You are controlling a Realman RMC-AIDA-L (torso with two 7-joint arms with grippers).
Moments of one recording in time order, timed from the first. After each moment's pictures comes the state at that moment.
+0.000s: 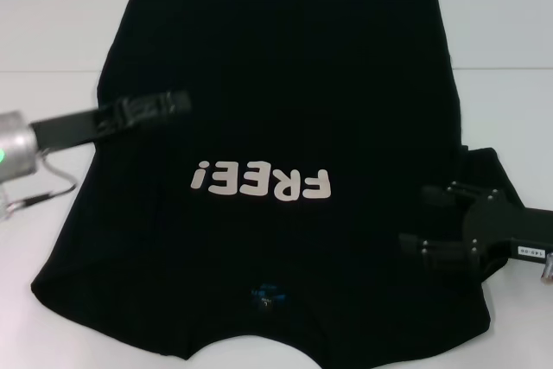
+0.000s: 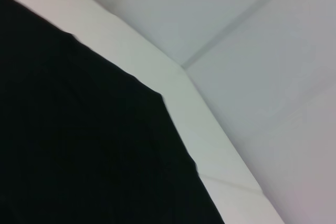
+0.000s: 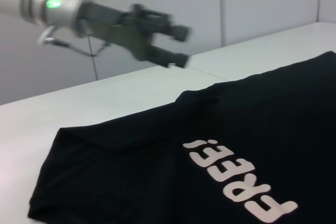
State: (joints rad) left arm -0.65 -1.98 0.47 0.47 2.01 1.34 -2.00; right arm 0.52 2.08 -0.54 -0.58 -2.13 -1.49 1.17
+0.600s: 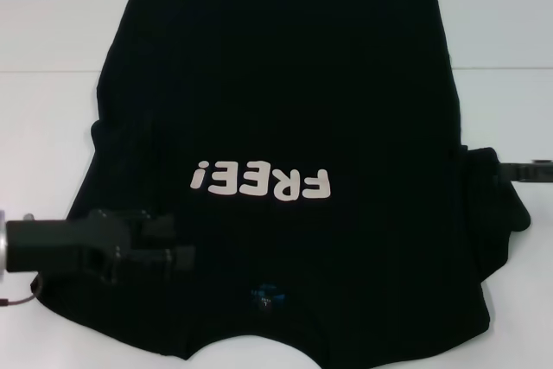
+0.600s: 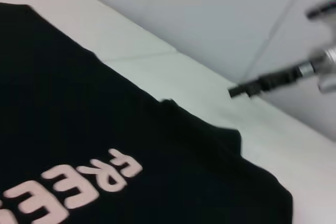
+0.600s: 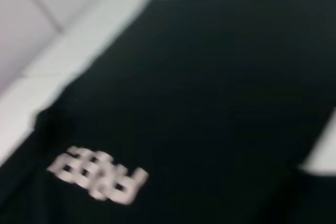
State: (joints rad) left arm -0.50 -2.00 0.63 0.65 2.12 1.66 -1.56; right arm 0.55 1.96 -0.56 -0.81 -2.29 -1.44 2.05
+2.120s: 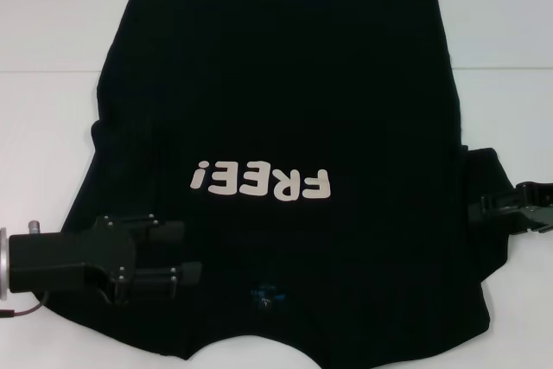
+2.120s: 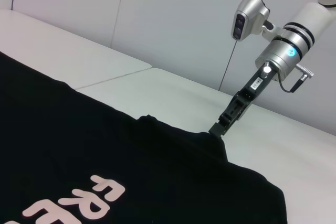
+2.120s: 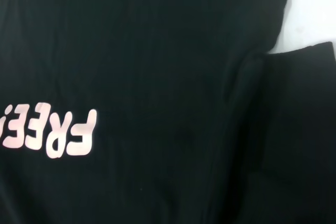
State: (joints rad) left arm -0.46 -2.03 0.61 0.65 2.10 1.69 -1.33; right arm 0.76 1.92 -0.58 -0.59 -2.63 -1.39 2.52
